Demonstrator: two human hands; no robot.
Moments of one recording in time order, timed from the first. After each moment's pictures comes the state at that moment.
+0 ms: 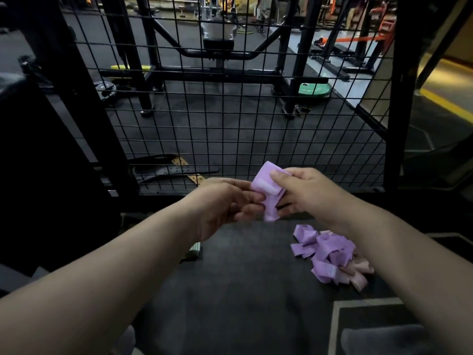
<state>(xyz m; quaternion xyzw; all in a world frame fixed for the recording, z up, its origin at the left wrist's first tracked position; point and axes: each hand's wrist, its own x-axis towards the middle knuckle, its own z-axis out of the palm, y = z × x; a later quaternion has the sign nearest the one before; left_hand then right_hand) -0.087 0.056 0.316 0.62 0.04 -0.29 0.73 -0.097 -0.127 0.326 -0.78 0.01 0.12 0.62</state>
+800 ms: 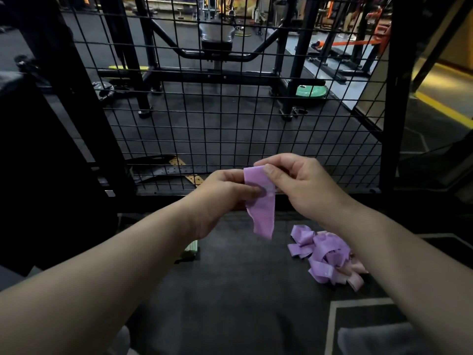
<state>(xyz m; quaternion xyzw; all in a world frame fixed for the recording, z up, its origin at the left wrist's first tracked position) -0.090 0.053 0.315 0.66 -0.09 -0.21 0.72 -0.101 -0.122 0.331 -0.82 -0.10 -0.04 0.56</state>
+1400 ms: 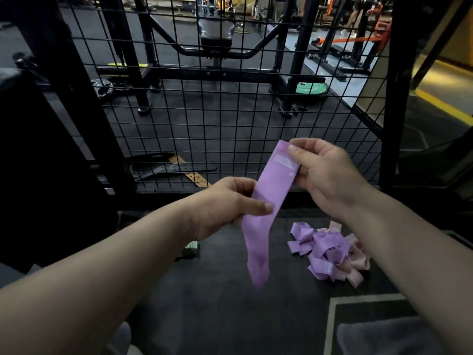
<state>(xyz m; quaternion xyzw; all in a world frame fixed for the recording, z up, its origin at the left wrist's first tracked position) -0.097 0.055 0.312 0.68 -0.12 -0.31 0.66 -0.095 -0.132 0.343 -0.65 0.08 -0.05 0.75</state>
